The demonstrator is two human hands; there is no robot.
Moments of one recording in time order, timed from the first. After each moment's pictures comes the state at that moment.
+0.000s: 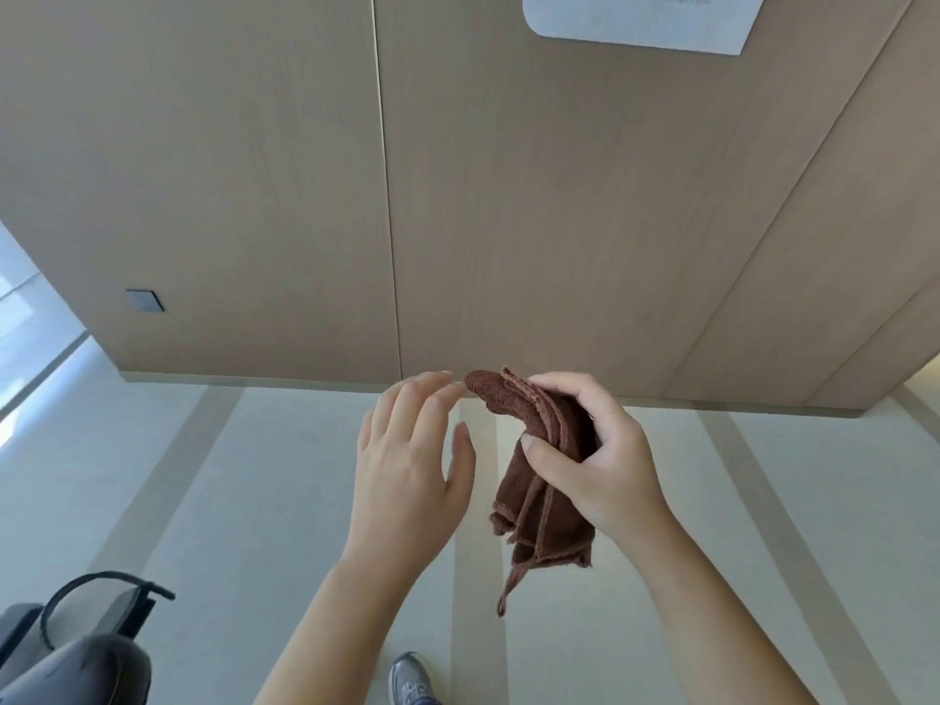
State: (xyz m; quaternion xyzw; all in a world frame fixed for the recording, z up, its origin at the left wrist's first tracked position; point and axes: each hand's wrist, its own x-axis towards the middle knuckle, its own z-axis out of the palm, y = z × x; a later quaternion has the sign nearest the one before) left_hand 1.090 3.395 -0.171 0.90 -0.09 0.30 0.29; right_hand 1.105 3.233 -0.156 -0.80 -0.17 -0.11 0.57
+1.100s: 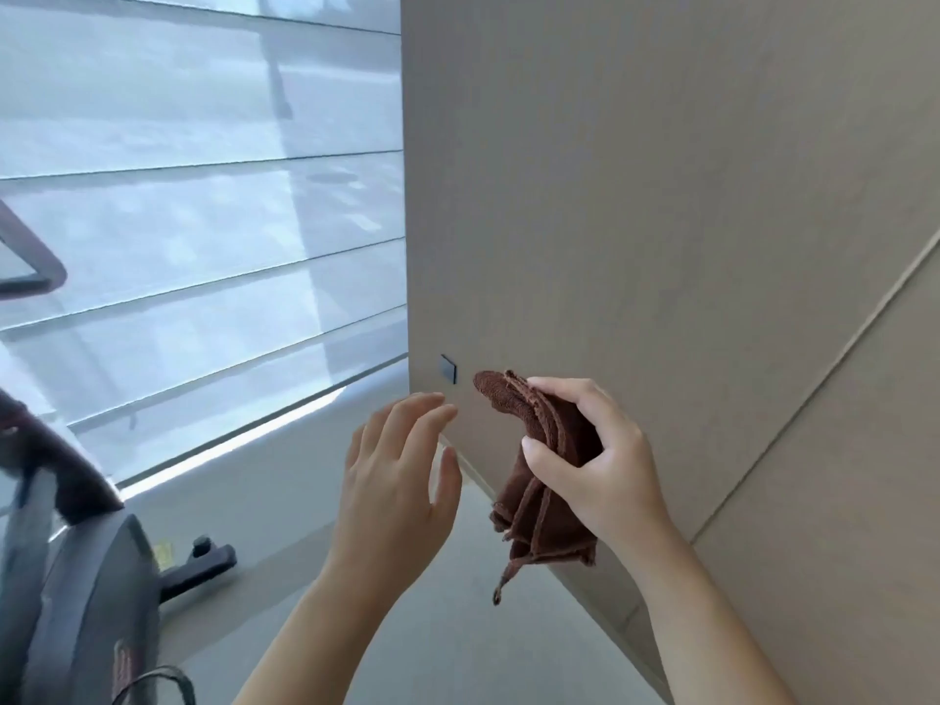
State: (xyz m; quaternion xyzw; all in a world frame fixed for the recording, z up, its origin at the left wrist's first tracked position) left_hand 1.444 3.681 -0.134 0.86 0.29 0.40 0.10; right_hand 1.590 3.588 -0.109 -0.66 -0.52 0.04 0.54
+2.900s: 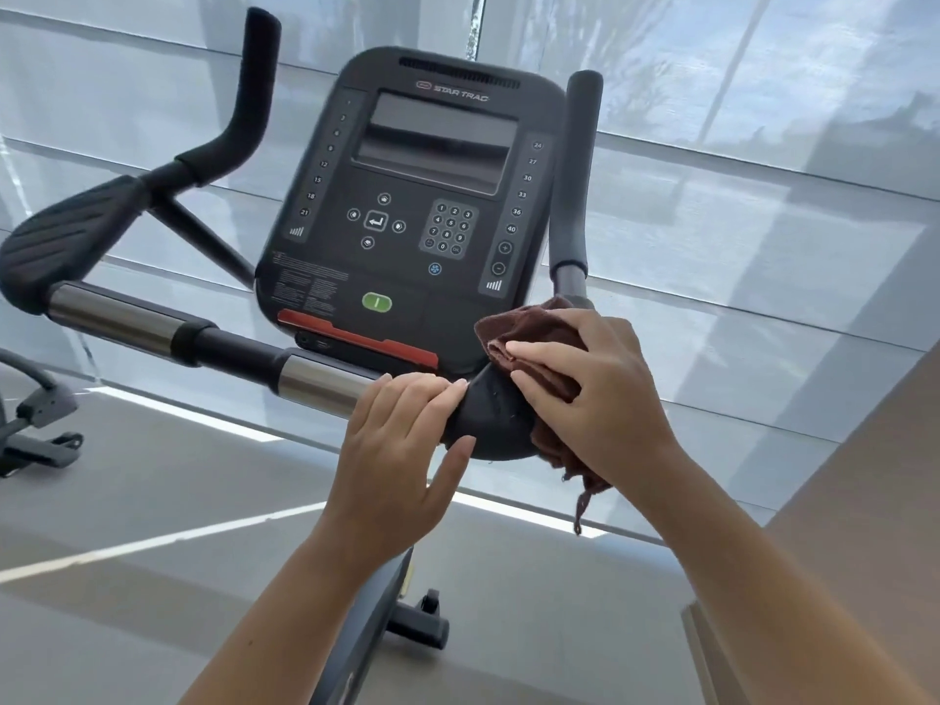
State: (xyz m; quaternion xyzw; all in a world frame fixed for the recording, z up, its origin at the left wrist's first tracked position) left_hand 1.141 3.996 -0.091 0.70 0.54 0.44 -0.18; right_hand 1.305 4.055 -0.021 -0.38 -0.84 -0.06 0.39
